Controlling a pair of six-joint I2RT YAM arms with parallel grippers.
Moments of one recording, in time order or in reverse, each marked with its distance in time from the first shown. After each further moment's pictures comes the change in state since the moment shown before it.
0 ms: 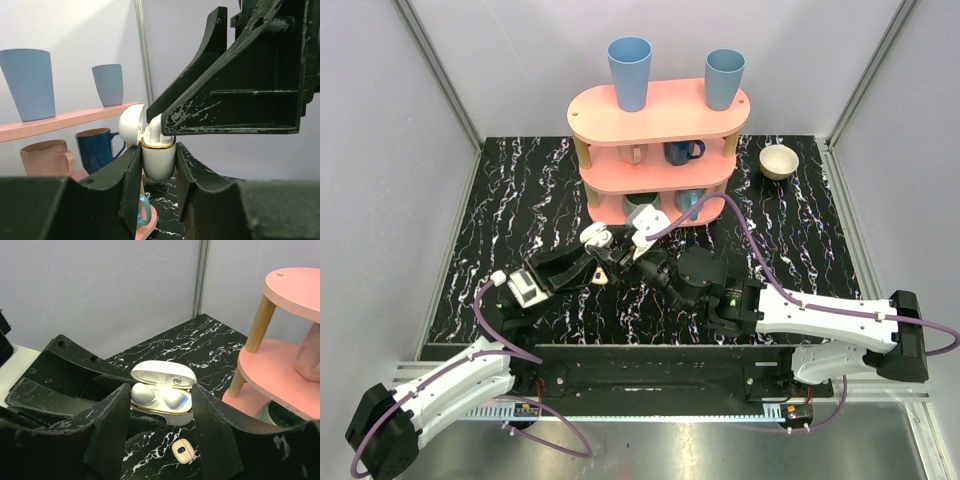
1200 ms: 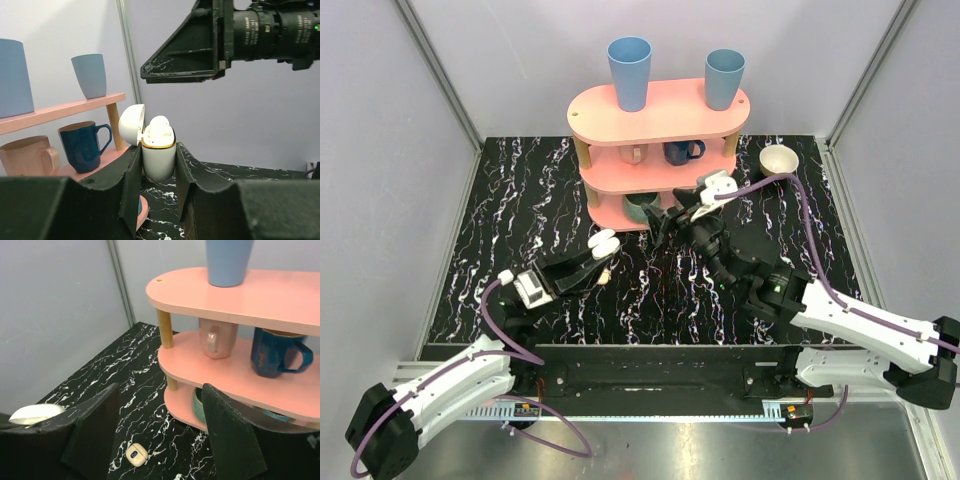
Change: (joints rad) left arm -0.001 0.002 0.000 -0.041 0.072 0.000; right arm -0.180 -0.187 -0.069 -0.067 0.132 0.058
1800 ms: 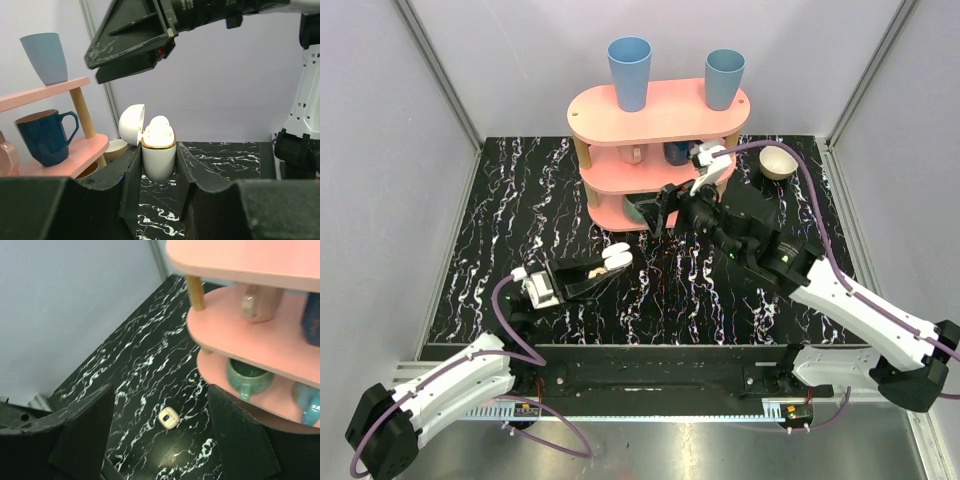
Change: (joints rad) left arm -0.001 0.000 0.018 -0.108 0.144 -0.019; right arm -0.215 0.056 0.196 -0.385 -0.321 0.294
